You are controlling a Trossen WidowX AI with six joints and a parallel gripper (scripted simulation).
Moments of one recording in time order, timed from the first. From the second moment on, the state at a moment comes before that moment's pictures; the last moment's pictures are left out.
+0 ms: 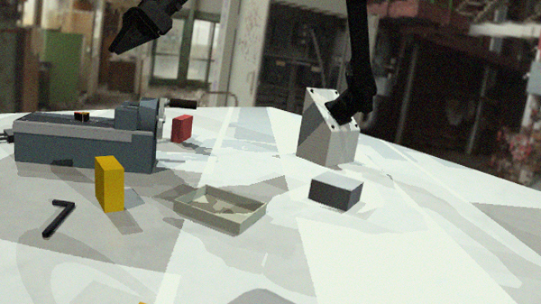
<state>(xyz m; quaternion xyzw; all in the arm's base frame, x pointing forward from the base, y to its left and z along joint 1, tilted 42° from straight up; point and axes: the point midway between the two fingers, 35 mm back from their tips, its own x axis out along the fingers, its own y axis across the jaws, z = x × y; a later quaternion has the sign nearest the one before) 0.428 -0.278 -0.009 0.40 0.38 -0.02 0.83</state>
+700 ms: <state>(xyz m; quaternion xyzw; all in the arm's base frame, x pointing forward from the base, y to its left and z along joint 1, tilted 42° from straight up) 0.375 -0.216 0.032 0.44 0.39 -0.14 0.79</state>
